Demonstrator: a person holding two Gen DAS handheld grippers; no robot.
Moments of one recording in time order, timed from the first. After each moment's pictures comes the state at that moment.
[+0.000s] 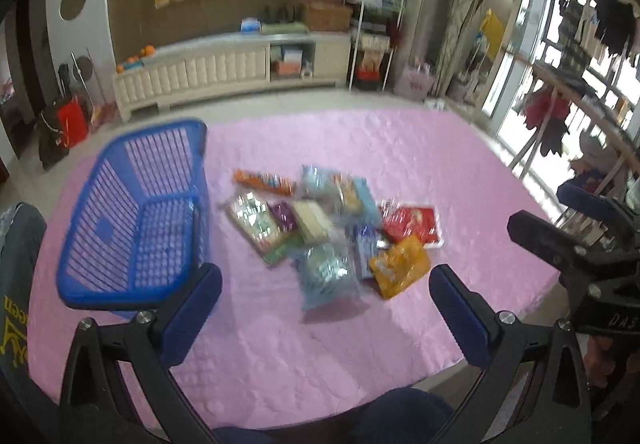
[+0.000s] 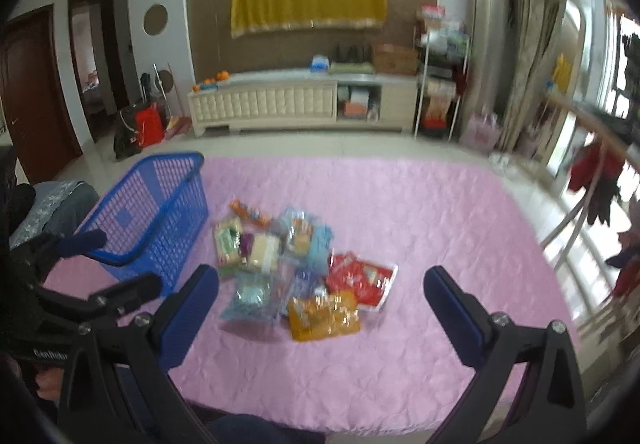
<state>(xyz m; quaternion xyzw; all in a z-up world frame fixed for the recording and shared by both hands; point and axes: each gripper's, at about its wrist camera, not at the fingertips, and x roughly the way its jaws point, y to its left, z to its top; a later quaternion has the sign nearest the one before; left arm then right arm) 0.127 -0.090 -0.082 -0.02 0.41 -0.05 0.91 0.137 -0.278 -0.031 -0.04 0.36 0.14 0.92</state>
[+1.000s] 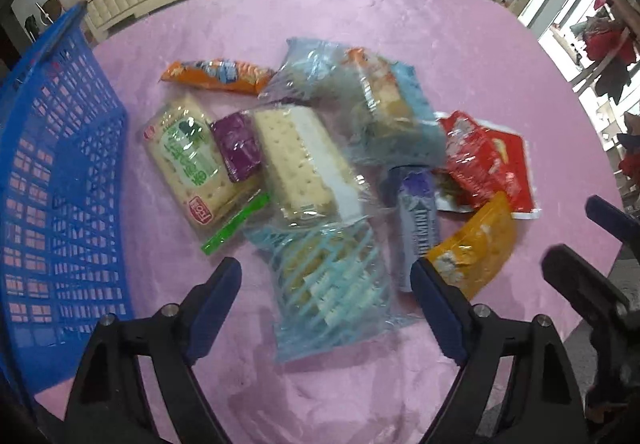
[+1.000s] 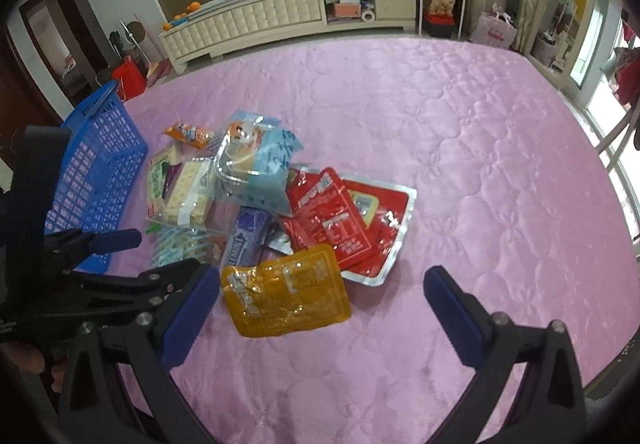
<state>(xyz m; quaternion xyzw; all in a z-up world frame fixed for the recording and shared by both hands) 0.259 -0.106 -0.214 -0.01 0.59 -0.04 0.81 0.233 -0.292 -0.147 0.01 0.50 0.15 0.85</state>
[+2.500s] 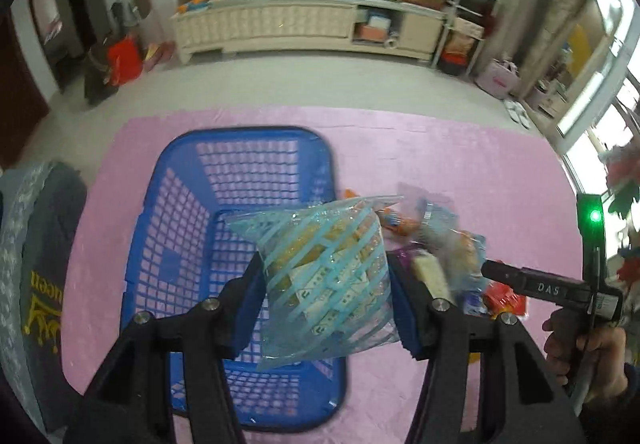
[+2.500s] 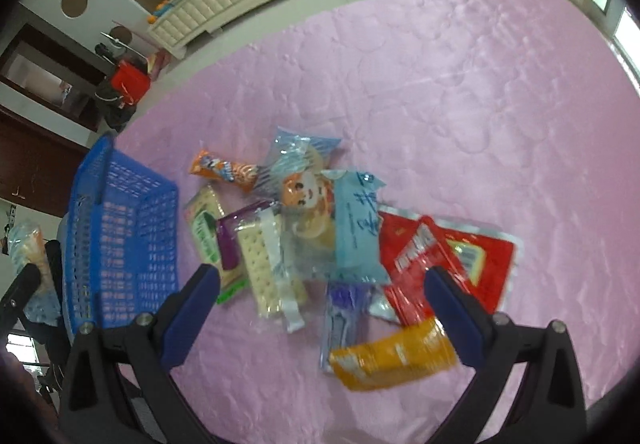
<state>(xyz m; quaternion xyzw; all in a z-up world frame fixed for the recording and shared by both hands) 0.255 0.042 -0.092 -0.09 0.49 0.07 0.87 0.342 -0.217 -0.156 0.09 0.61 0.16 0.77</state>
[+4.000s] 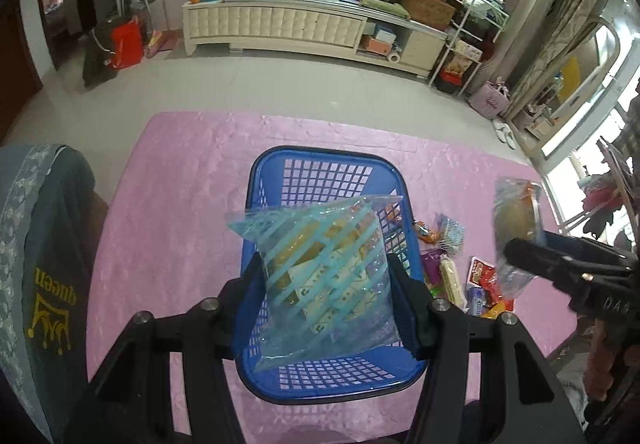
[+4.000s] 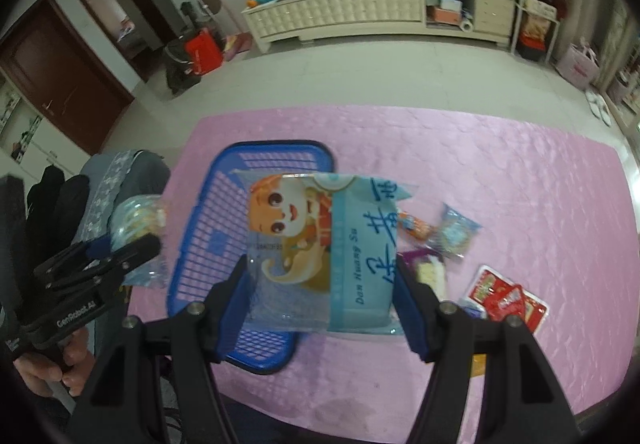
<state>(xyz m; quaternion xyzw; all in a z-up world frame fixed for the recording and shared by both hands) 0.205 0.150 -0.033 -0.13 0.47 0.03 0.87 0.277 -0.061 -0.002 -0.01 0.53 0.27 0.80</state>
